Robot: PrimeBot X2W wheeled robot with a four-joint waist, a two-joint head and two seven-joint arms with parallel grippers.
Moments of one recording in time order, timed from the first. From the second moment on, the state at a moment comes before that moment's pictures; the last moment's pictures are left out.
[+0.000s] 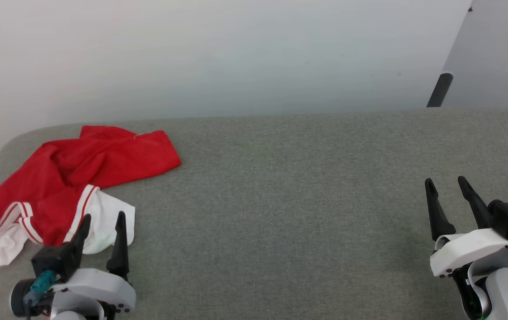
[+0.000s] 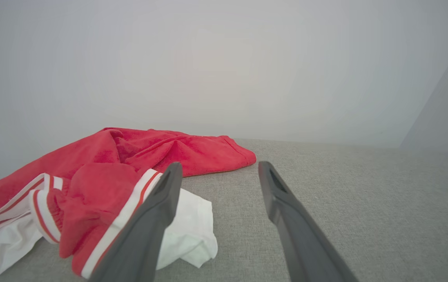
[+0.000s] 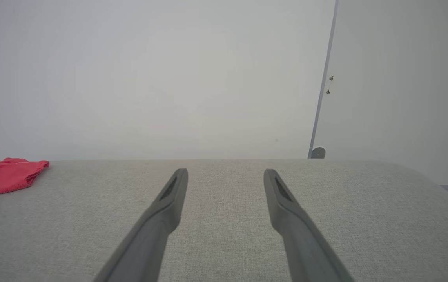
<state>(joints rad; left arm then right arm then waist) -0.18 0.18 0.08 0.40 -0.24 -0.12 -0.26 -0.33 -0.20 0.07 0.51 0.28 0.13 -0.26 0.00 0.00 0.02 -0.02</state>
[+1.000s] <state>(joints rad) -0.11 0.15 0.06 0.36 -0.22 -0.09 -0.26 -0.34 -0.19 0.24 0.50 0.34 0.13 -0.26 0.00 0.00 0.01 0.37</state>
